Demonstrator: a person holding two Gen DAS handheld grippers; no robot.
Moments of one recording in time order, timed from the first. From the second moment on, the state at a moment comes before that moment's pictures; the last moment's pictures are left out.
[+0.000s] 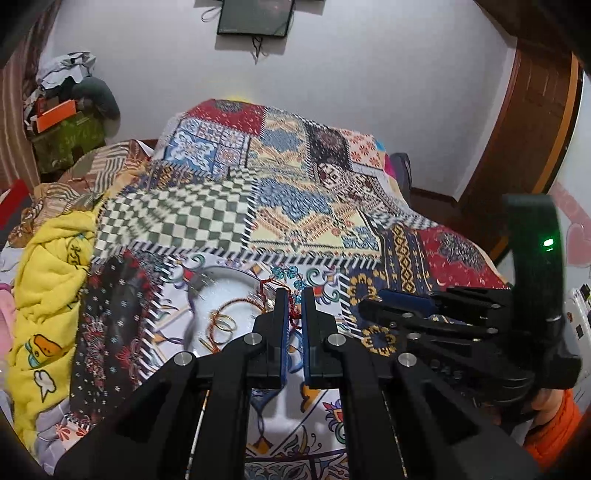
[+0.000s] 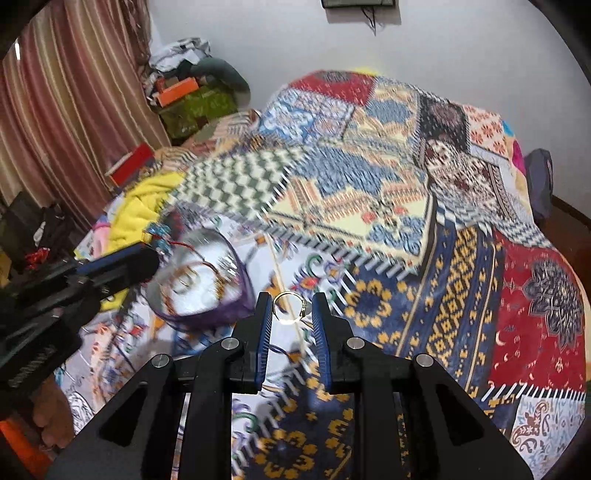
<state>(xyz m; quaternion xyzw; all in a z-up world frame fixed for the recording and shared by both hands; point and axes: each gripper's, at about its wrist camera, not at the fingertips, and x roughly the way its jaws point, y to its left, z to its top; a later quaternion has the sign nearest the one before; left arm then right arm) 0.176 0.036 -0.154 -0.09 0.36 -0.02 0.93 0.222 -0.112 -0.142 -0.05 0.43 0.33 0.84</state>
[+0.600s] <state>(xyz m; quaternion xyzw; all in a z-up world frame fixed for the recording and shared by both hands) 0.170 0.079 -0.160 -0.11 0.36 0.01 0.93 0.214 -0.072 -0.134 -0.04 0.41 0.38 0.83</state>
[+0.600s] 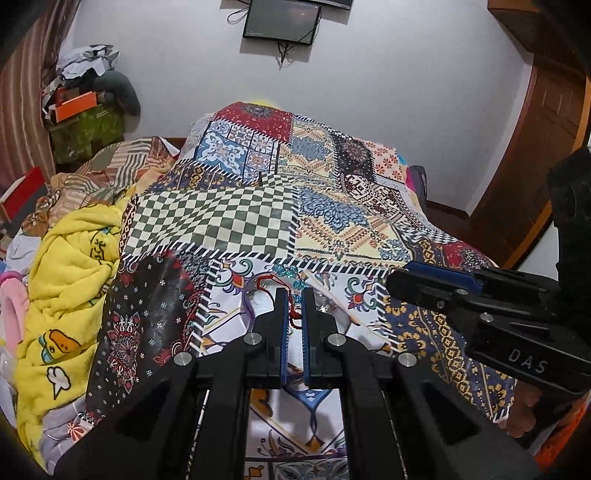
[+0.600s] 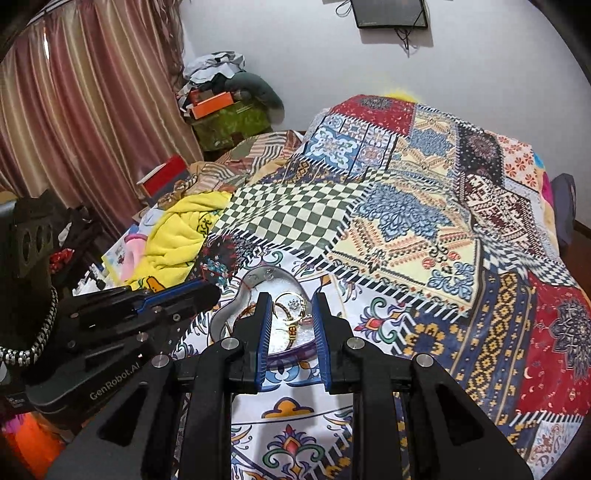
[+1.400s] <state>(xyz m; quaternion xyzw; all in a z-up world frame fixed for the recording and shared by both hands) 0.181 0.084 -0.196 -0.12 0.41 -0.02 0.91 0.217 -0.056 -0.161 -0.05 0.44 0.39 0.81</state>
